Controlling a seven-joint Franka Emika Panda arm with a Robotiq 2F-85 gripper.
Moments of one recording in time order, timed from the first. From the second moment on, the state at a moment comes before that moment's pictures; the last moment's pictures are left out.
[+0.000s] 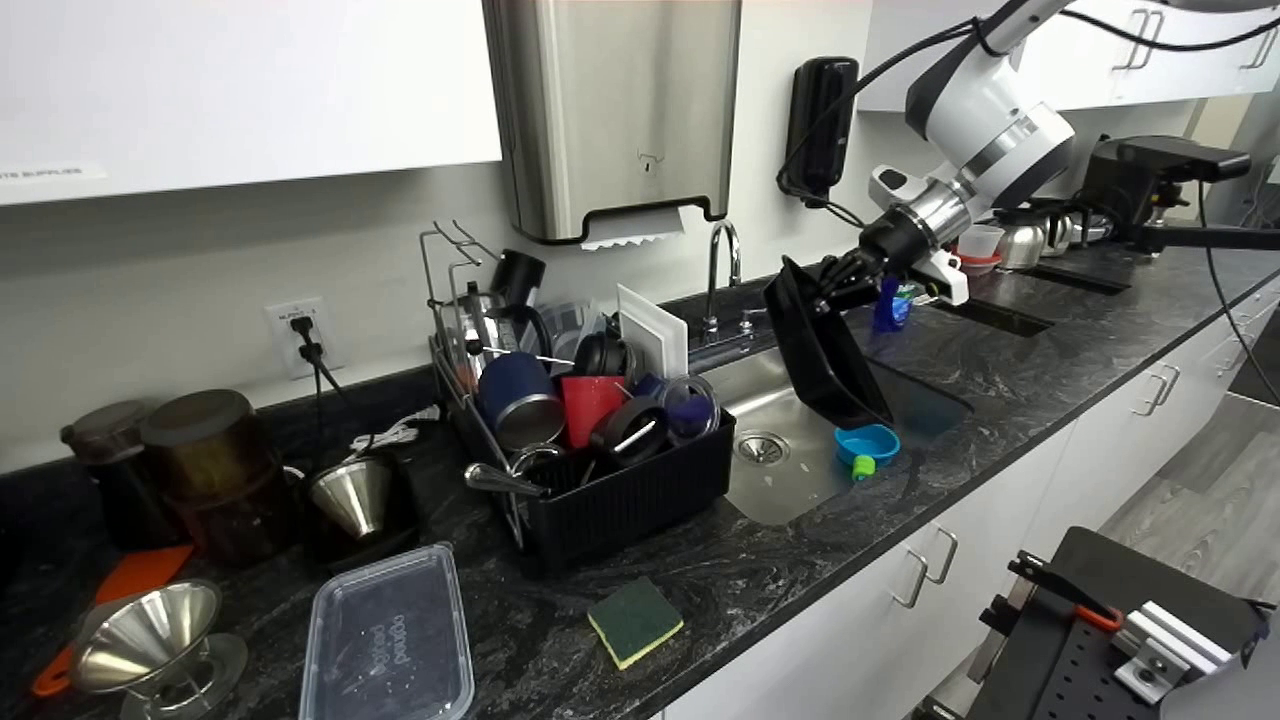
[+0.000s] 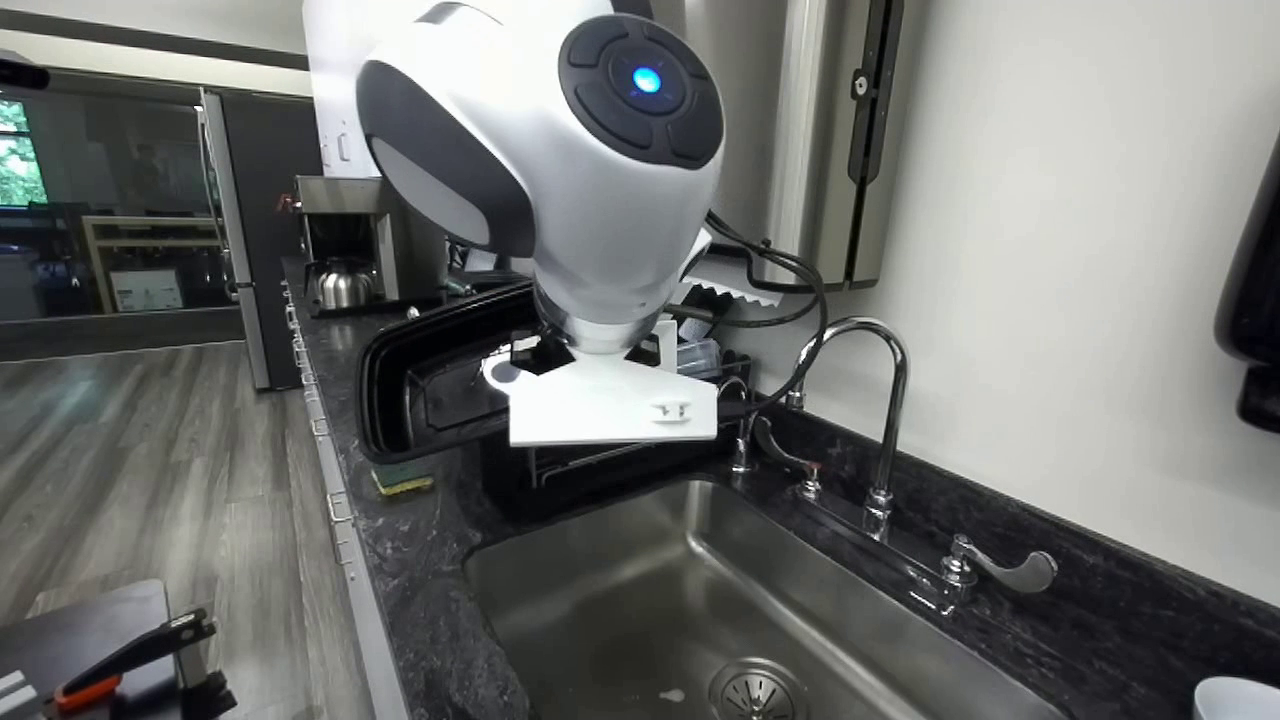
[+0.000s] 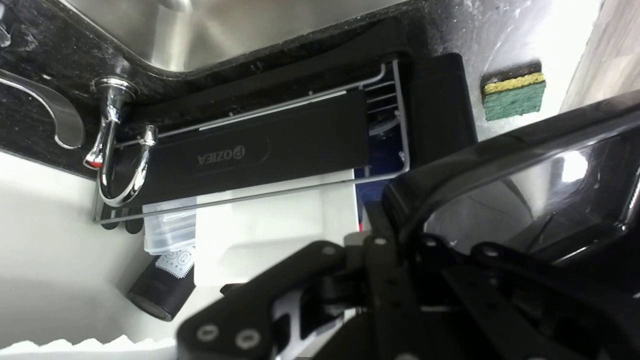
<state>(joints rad) -0.29 0.01 -0.19 -2.36 1.08 2.08 -2.20</state>
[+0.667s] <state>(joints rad) -0.22 -0.11 -0.19 -2.46 1.11 2.08 -2.20</state>
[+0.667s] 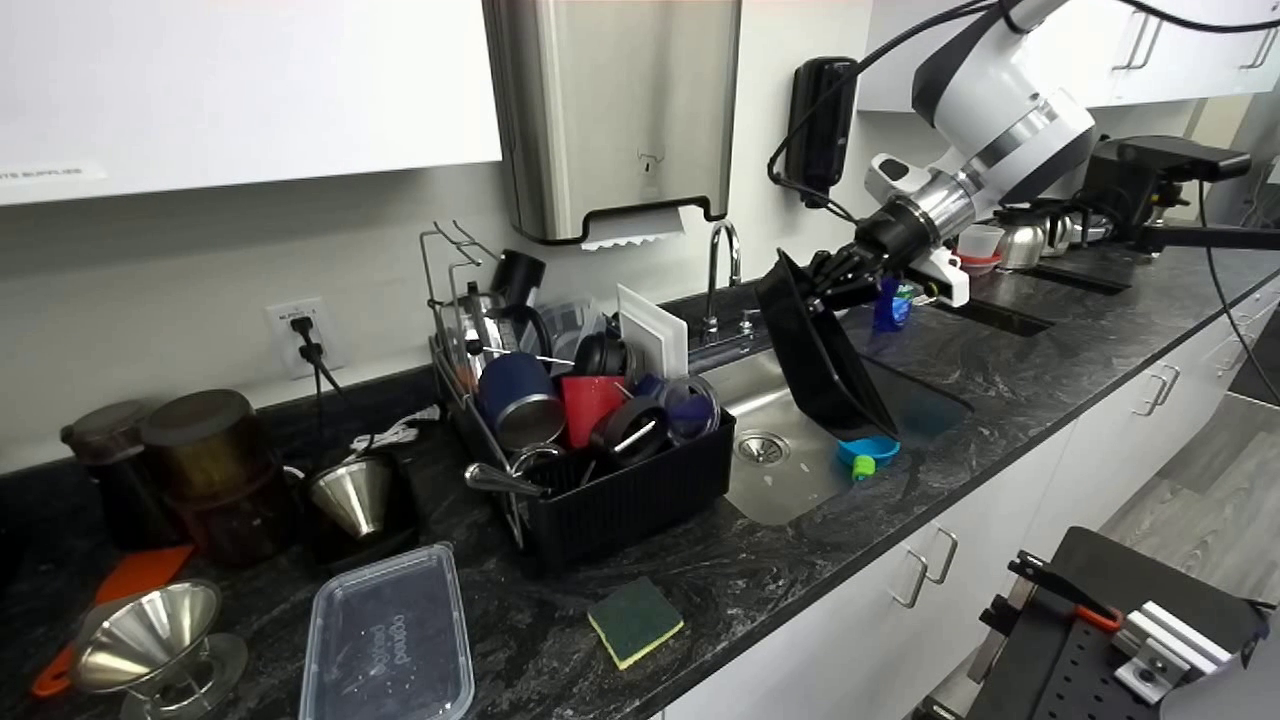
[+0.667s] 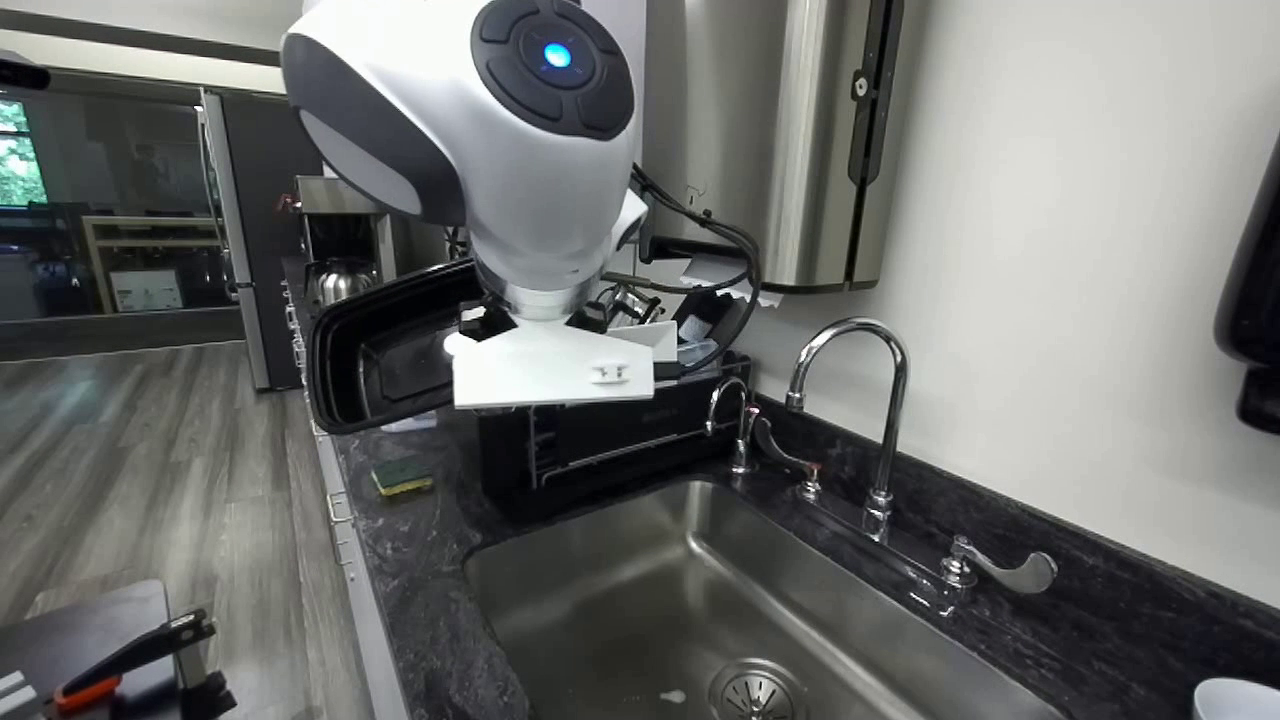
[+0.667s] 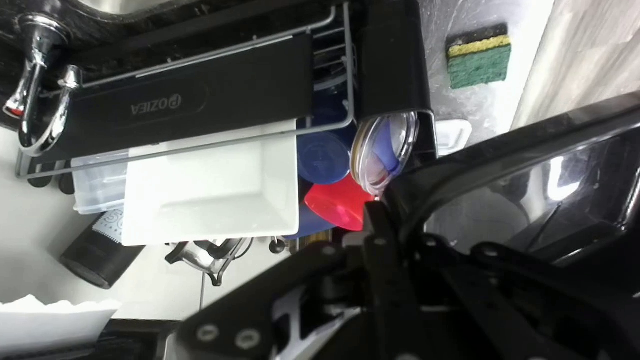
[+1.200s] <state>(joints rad) -0.16 -0.15 -0.16 -2.47 1.17 2.10 -2.19</state>
